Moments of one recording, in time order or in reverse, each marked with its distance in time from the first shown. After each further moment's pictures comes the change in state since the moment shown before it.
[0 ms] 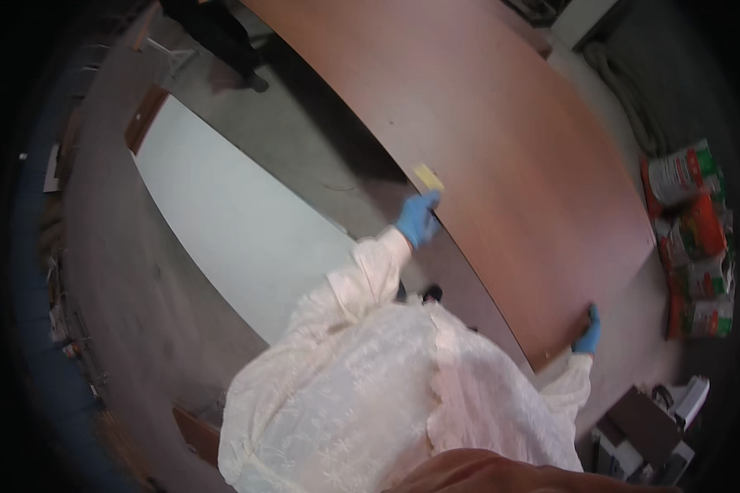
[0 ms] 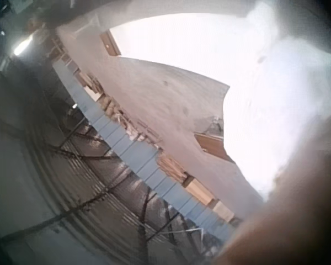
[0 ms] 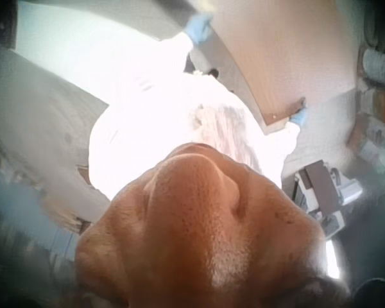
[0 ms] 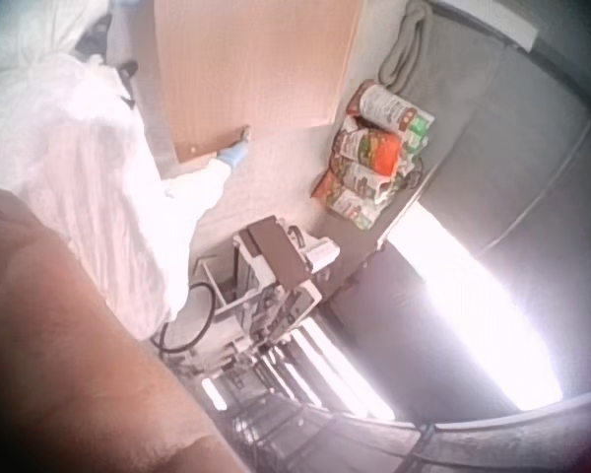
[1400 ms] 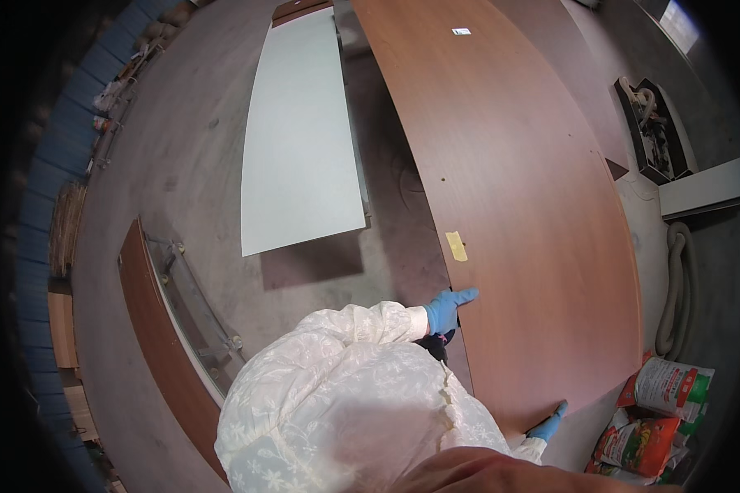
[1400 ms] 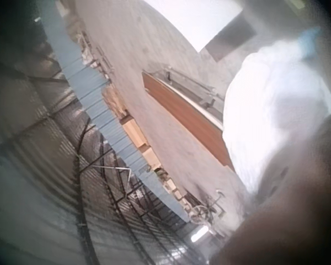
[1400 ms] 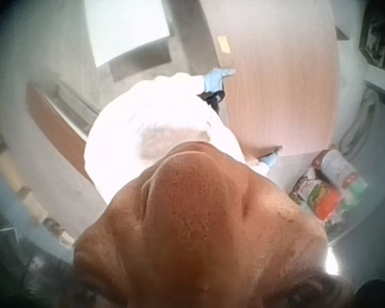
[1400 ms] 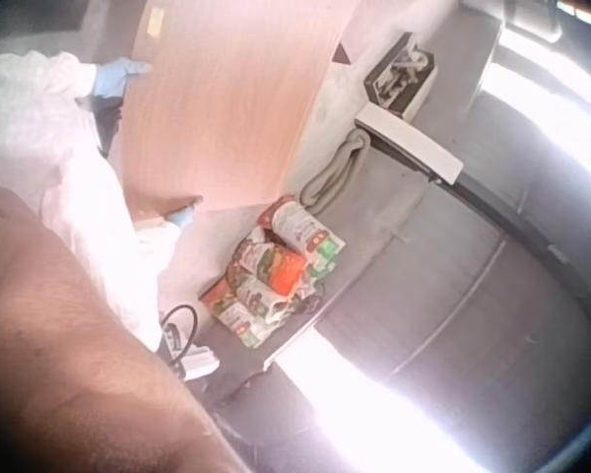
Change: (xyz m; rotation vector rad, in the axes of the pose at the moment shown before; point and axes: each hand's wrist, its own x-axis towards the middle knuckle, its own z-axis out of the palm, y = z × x) left_hand 0.033 -0.278 0.108 -0.312 0.079 0.068; right_hand 0.244 -0.163 -0.103 -0.354 -0.207 0.178
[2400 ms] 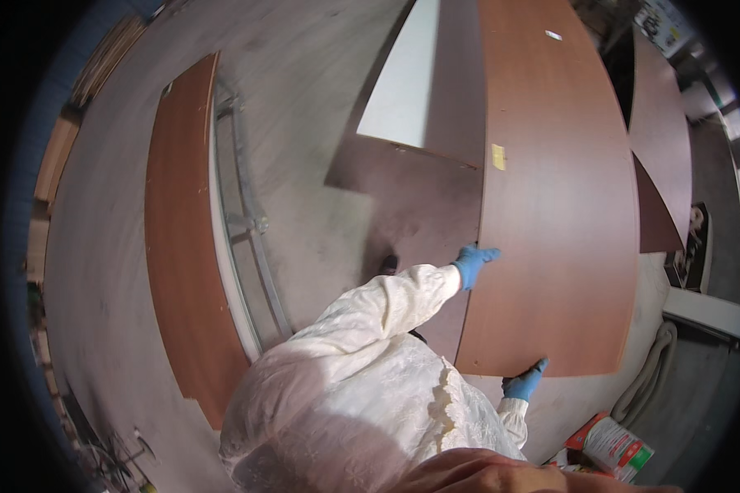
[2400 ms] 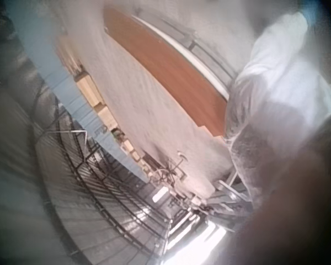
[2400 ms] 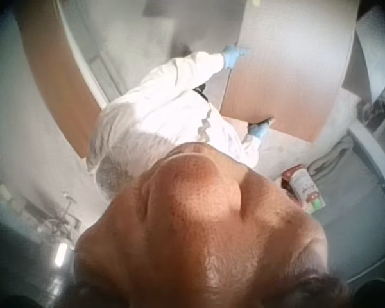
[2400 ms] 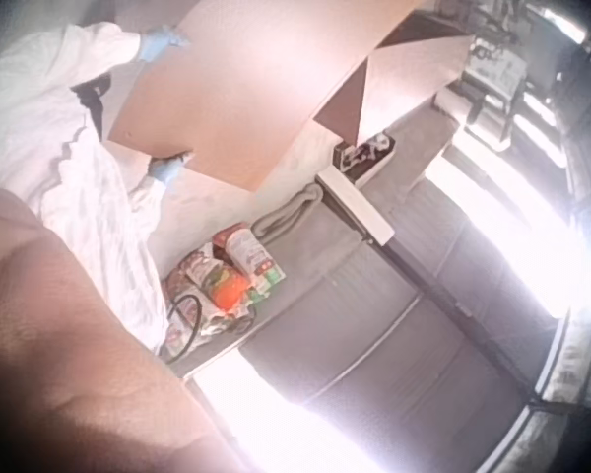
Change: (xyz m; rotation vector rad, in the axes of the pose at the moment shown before) left_hand 0.078 -0.206 -0.025 -0.041 0.236 0.611; right_hand 0.100 -0.023 -0.064 -0.057 -0.401 0.068
